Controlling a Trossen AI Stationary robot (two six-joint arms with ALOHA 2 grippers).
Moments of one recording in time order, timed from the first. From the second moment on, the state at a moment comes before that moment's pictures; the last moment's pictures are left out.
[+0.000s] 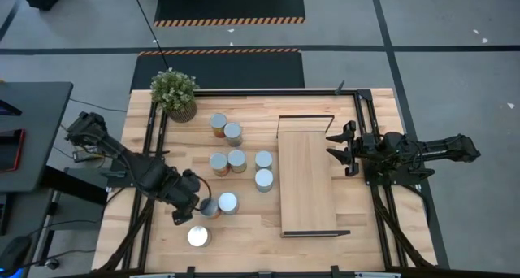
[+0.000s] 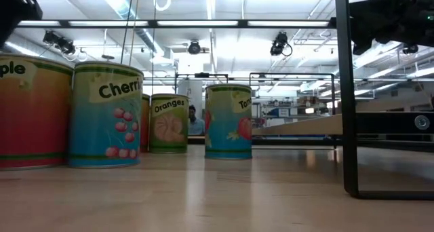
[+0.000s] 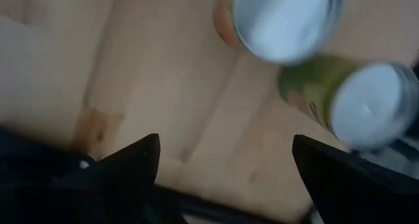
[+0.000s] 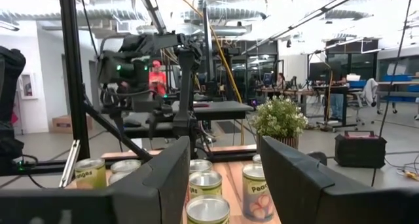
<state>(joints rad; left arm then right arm) -0.60 1.32 1.11 -1.23 0.00 -1.03 0.05 0.21 0.03 0.45 0.15 -0.03</state>
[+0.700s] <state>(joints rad) -0.58 1.51 1.10 -1.09 -0.04 -0.85 0.05 0.21 0.03 0.45 0.11 0.01</state>
